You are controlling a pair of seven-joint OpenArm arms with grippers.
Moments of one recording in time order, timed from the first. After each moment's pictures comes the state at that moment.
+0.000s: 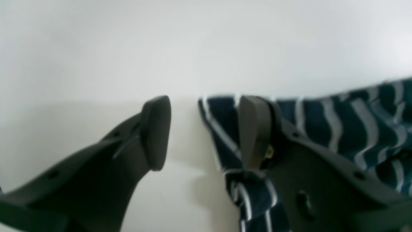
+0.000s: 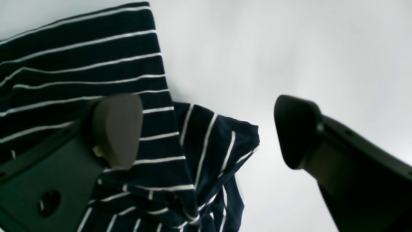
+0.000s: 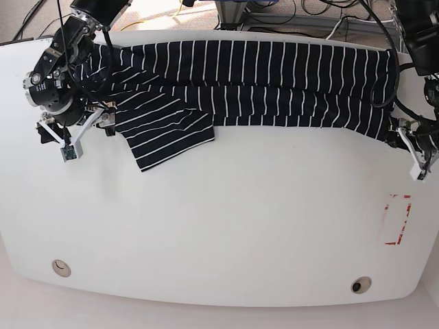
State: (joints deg) left arm -9.2 -32.6 -21.7 71.9 -28.7 -41.8 67.8; right arm -4.9 5.6 35.1 112.3 17.3 40.6 -72.5
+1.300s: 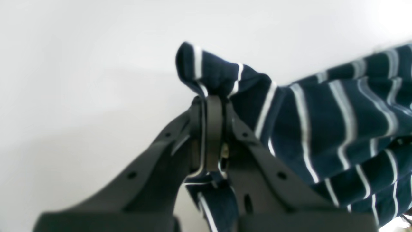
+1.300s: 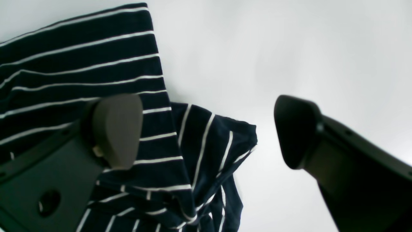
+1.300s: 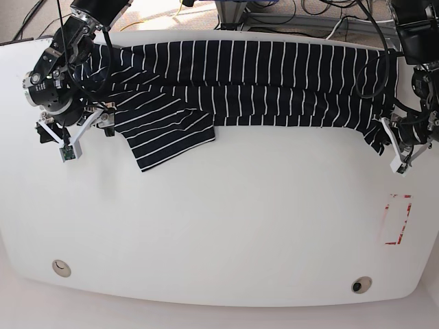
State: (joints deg) left arm -3.8 -31.0 -17.1 78.8 -29.5 -41.8 64.7; right arm -4.8 5.5 35.3 112.3 17.3 40.6 -72.6
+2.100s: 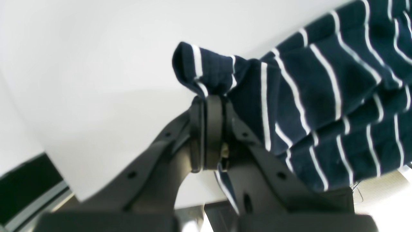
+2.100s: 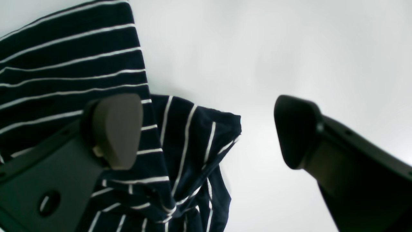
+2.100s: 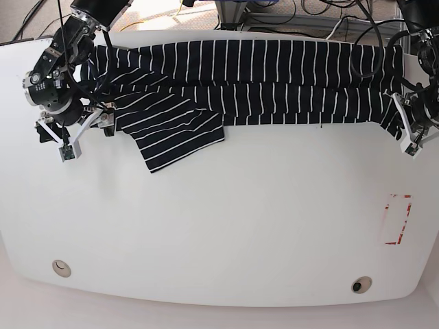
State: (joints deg) left arm 9.5 -31.0 -27.6 101.9 -30.3 -41.8 76.8; right arm -4.6 5.3 35.4 112.3 17.3 40.5 -72.5
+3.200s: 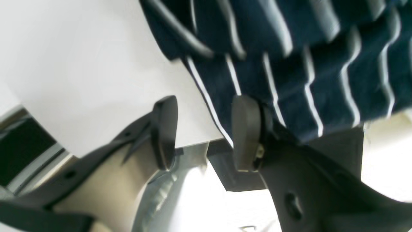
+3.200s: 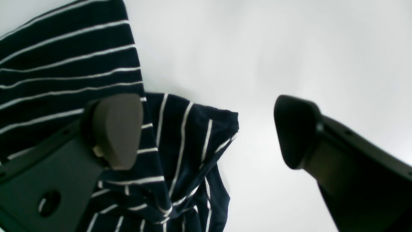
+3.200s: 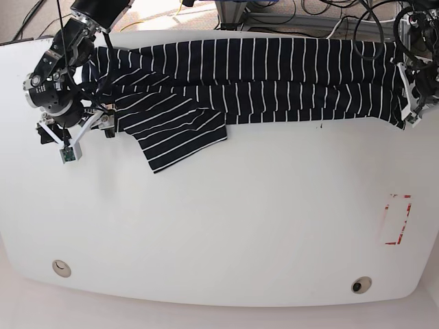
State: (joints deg) left arm 19.4 -35.0 -26.0 102.2 -30.1 -41.8 79.6; right arm -3.8 5.3 35.3 111.1 17.1 40.5 -72.4
